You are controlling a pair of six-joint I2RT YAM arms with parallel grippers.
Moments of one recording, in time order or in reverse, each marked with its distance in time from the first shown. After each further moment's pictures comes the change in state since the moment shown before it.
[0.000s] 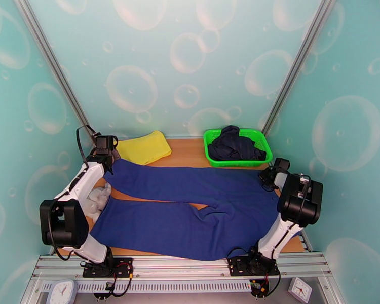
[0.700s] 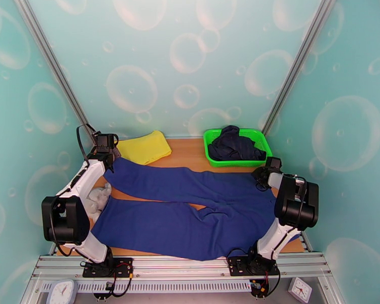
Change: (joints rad) left arm 0.000 0.055 0.052 -0.001 0.001 -0.024; right arm 0.093 -0.037 -0.014 -0.031 0.080 0.019
